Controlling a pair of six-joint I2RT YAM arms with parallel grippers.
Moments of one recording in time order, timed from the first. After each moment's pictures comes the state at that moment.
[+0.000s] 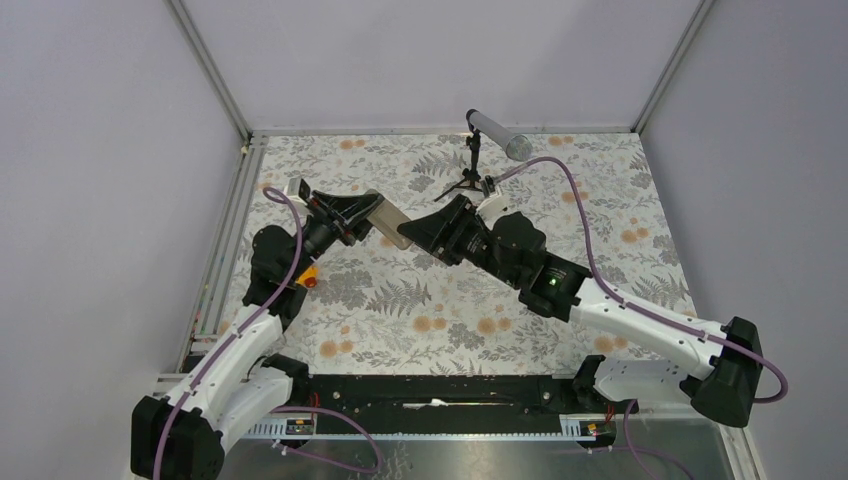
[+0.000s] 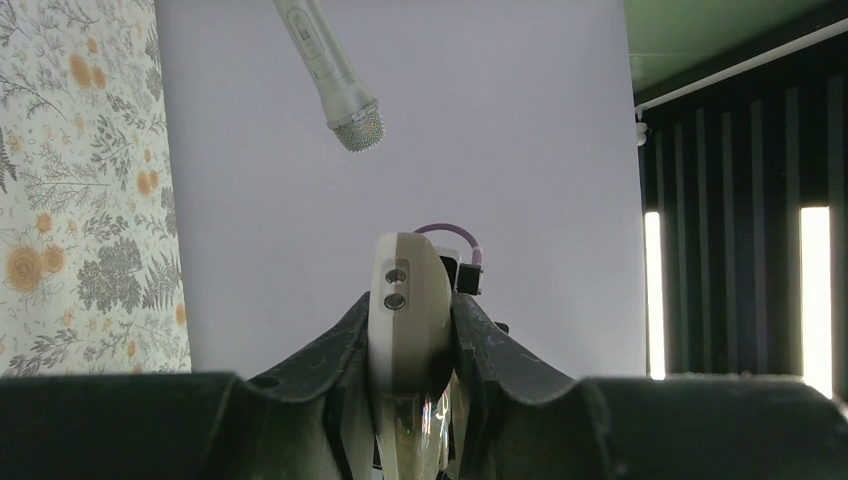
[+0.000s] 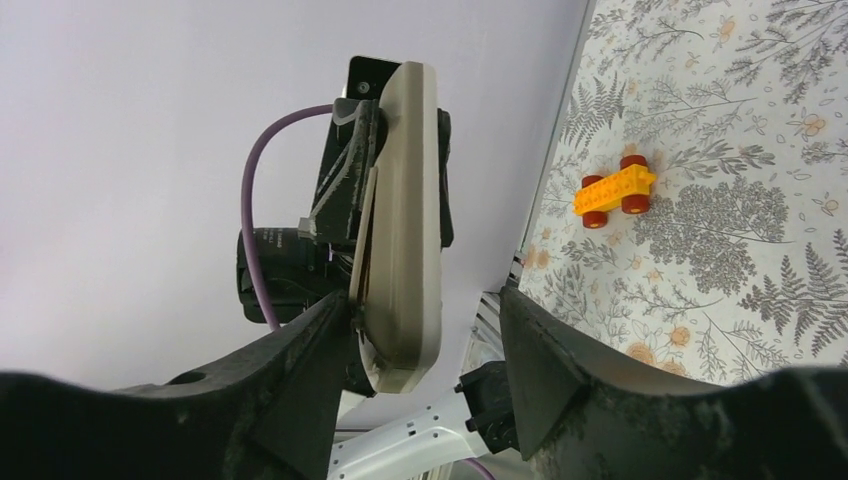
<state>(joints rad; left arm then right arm) -0.32 0.86 0.54 0.53 0.43 -1.73 0.99 1.15 0.95 0.11 0.10 1.21</state>
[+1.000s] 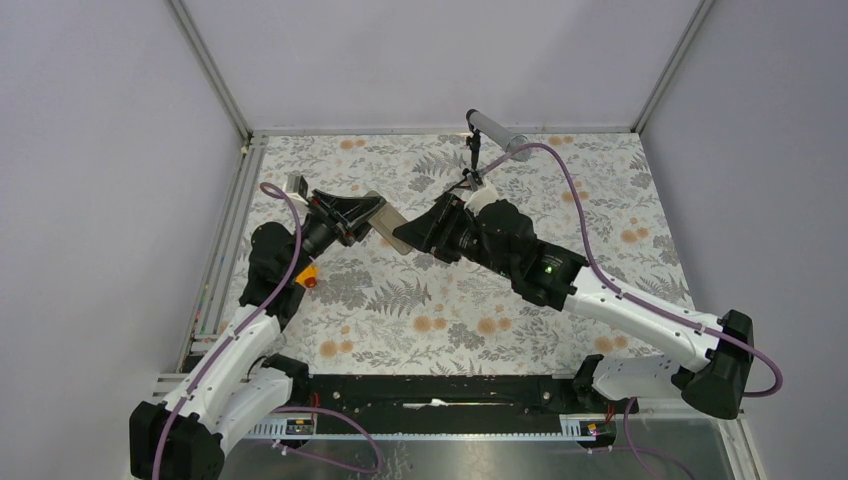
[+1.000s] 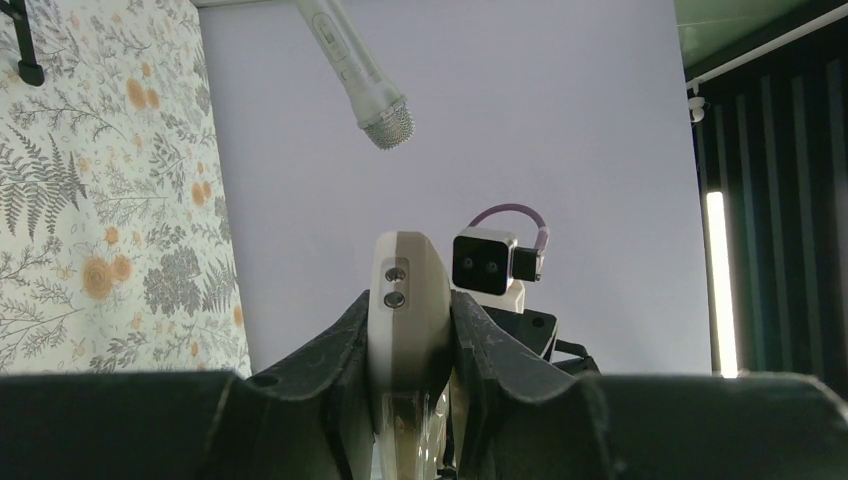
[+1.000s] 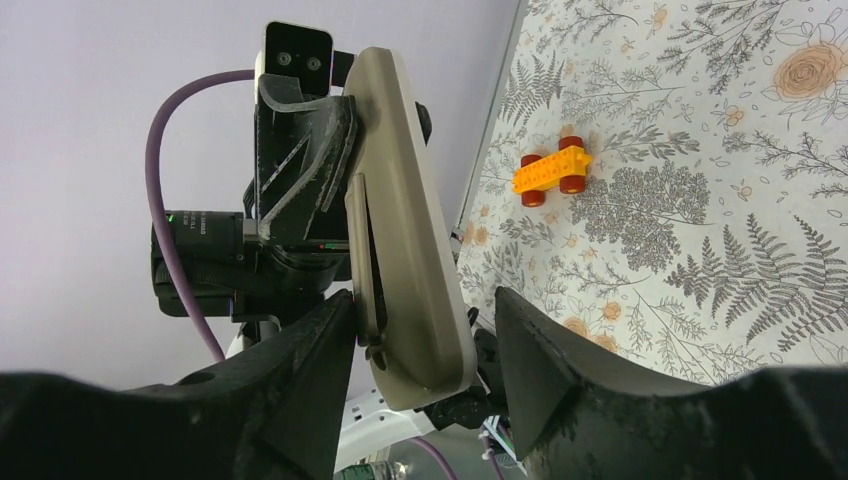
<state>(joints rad) -0.31 0.84 0.57 0.44 0.44 -1.59 0.99 1.21 1.10 -0.10 0.09 1.11</state>
